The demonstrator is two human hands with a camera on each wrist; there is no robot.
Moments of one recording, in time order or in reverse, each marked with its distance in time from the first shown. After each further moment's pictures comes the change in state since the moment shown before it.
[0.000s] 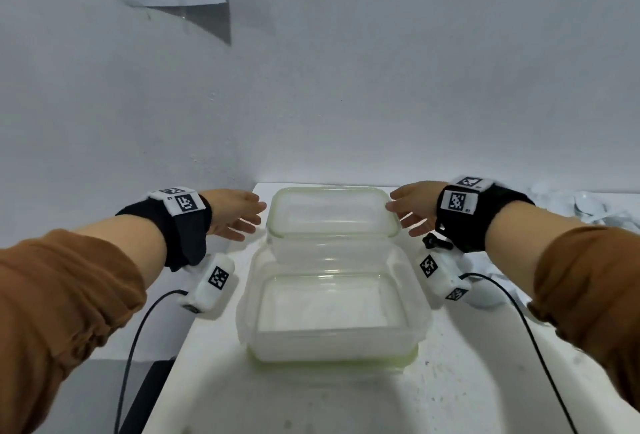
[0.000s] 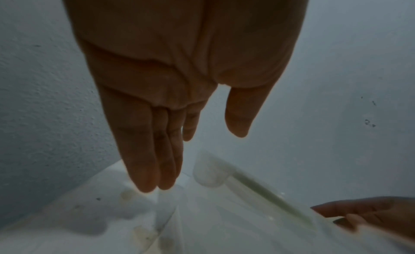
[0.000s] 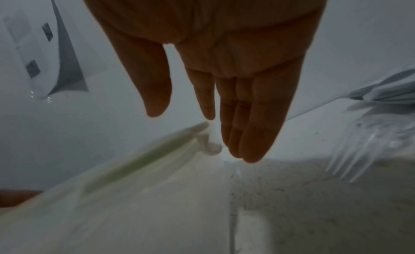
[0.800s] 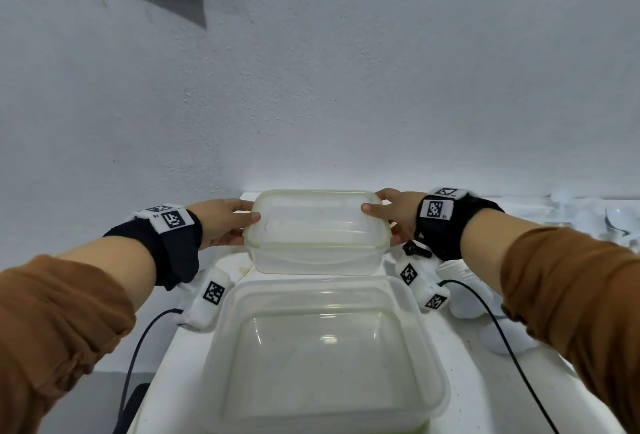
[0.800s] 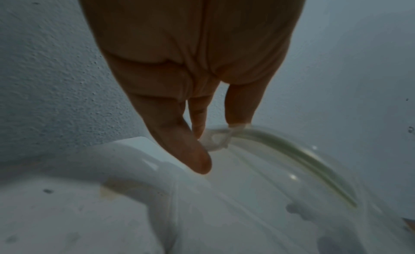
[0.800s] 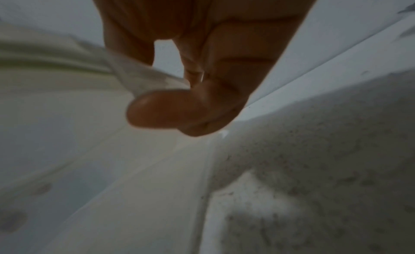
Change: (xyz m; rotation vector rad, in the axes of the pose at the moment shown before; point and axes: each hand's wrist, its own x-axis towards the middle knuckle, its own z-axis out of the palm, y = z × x) left_hand 0.071 -0.004 0.002 -0.100 -0.045 0.038; right_hand 0.069 -0.004 0.011 0.110 -0.100 -0.026
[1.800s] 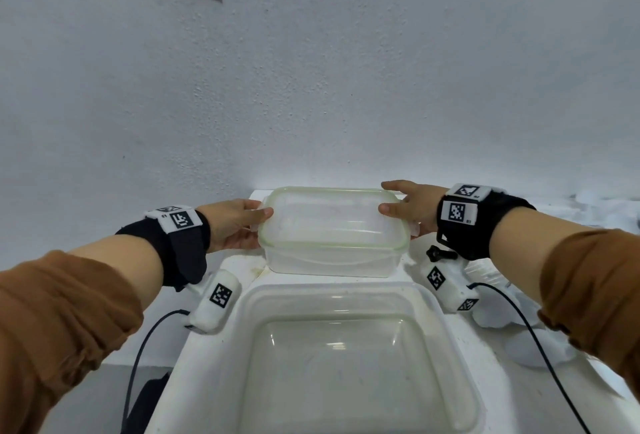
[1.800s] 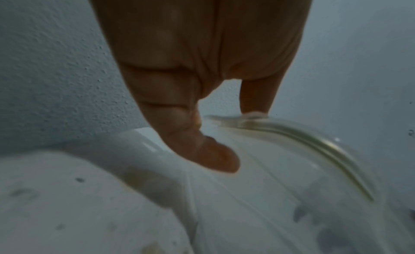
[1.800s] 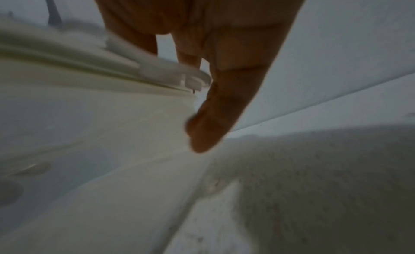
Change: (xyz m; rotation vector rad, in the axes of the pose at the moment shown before) left_hand 0.003 -0.003 -0.003 -0.181 -0.126 -0.055; right_hand 0.014 -0.003 -0.006 -0.068 0.016 -0.043
